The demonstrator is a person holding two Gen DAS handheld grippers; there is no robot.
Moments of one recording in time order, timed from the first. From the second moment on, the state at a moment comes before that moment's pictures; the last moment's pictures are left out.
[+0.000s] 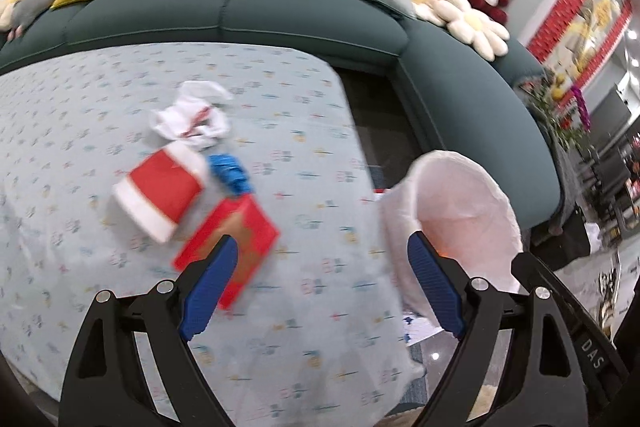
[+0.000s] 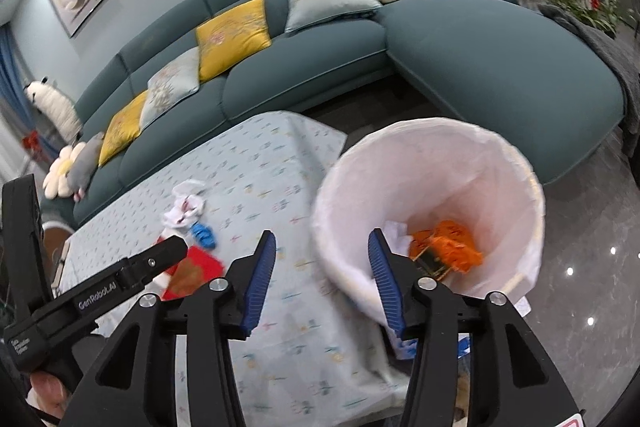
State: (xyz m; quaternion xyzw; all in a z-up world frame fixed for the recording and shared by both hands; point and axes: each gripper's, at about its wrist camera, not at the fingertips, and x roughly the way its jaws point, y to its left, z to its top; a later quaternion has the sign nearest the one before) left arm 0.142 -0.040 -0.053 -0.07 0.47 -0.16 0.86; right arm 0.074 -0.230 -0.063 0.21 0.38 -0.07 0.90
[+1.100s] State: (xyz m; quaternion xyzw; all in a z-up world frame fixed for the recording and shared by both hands) left arm 0.170 0.128 -0.090 -0.11 0.50 -0.04 0.86; right arm 0.156 -0.059 -0.110 0.18 0.46 0.00 0.87
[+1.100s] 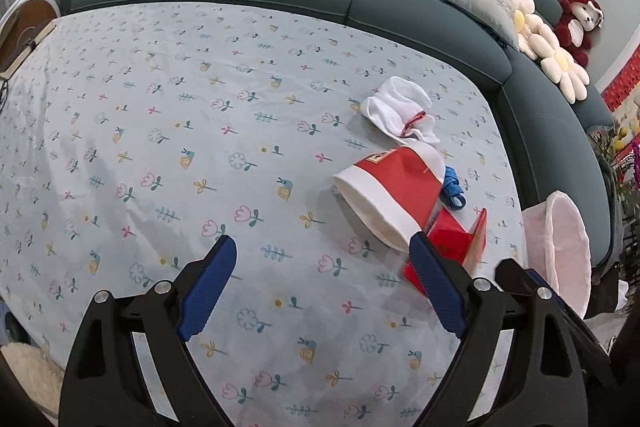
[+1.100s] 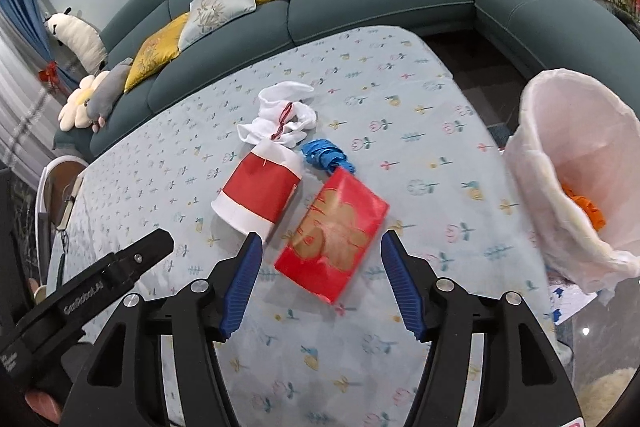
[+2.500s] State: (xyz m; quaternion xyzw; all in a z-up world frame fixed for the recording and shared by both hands) left arm 0.211 0.053 -0.128 -0.09 0.53 -0.10 0.84; right arm 0.159 -0.104 -0.144 0.18 0.47 -0.03 0.86
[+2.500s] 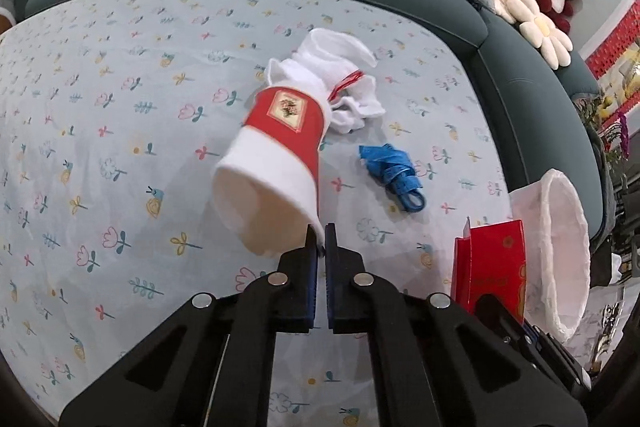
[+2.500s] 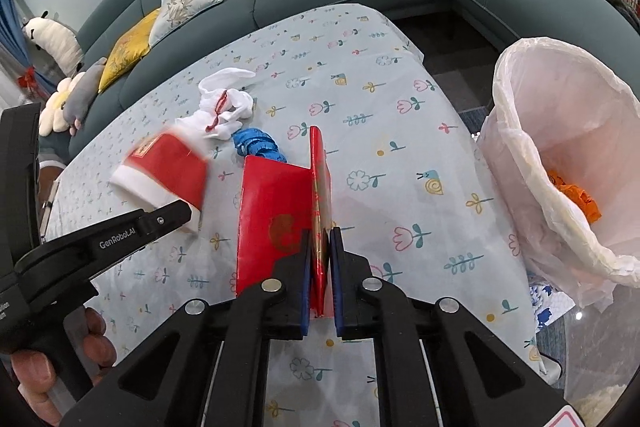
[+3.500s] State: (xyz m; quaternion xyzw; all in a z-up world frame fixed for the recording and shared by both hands) left arm 0.140 -0.108 -0.031 -0.01 0.46 -0.24 0.86; right arm 0.080 -0.240 -0.055 0.21 0.36 -0.10 0.90
